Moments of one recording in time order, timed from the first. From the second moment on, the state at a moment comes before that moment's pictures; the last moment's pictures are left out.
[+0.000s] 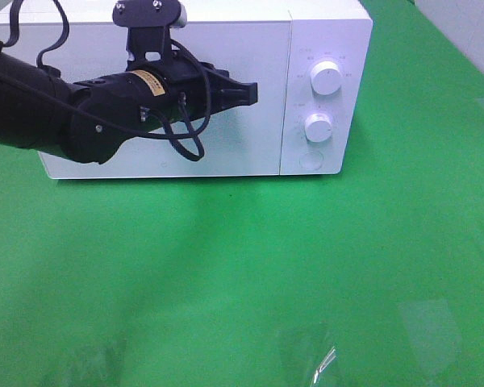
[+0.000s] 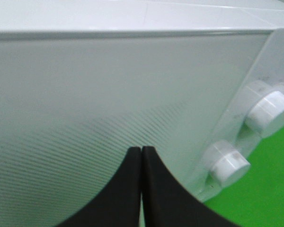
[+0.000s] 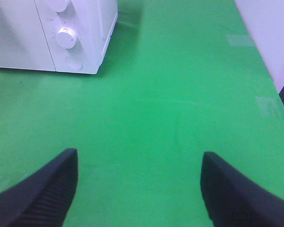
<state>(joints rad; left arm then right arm) -0.67 1.93 -1.07 -0.16 -0.50 -0.08 0.17 0.00 -0.50 -0.14 0.97 0.17</state>
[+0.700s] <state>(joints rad) -0.78 1.89 -1.07 -0.17 0.20 -0.08 0.17 0.00 -0.50 -0.14 0.97 0.17</state>
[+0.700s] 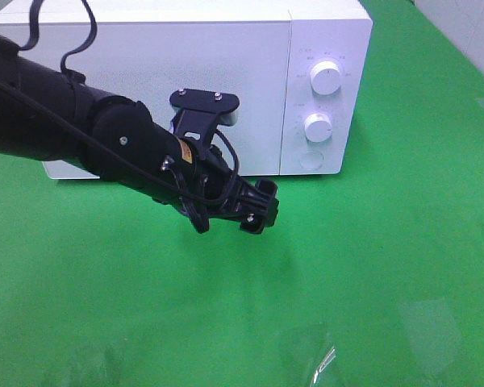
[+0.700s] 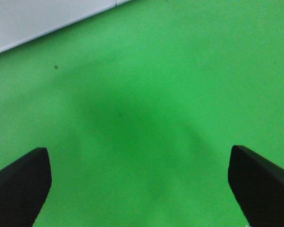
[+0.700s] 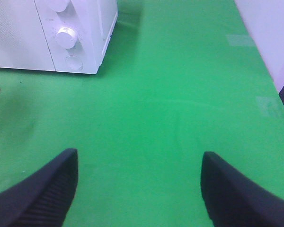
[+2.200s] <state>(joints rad) -0.08 1.47 -1.08 -0.19 1.20 0.08 0.17 0.00 -0.50 -0.14 0.97 0.17</state>
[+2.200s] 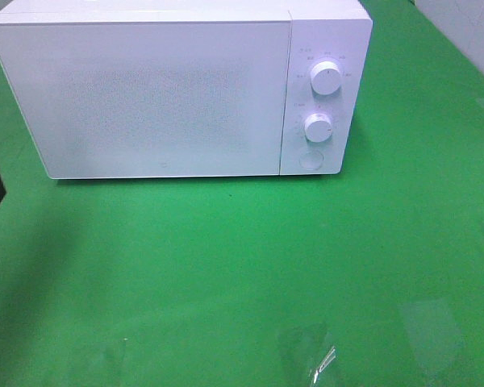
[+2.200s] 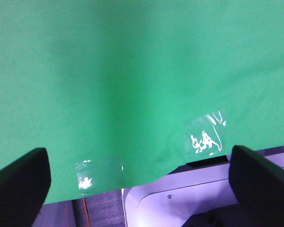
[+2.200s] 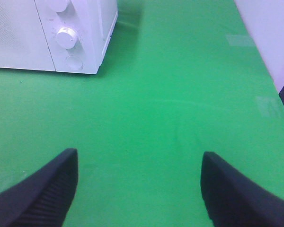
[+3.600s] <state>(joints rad) 0.09 0.34 -0.52 -0.18 1.09 0.11 0.17 0.00 -0.50 -0.14 0.97 0.17</state>
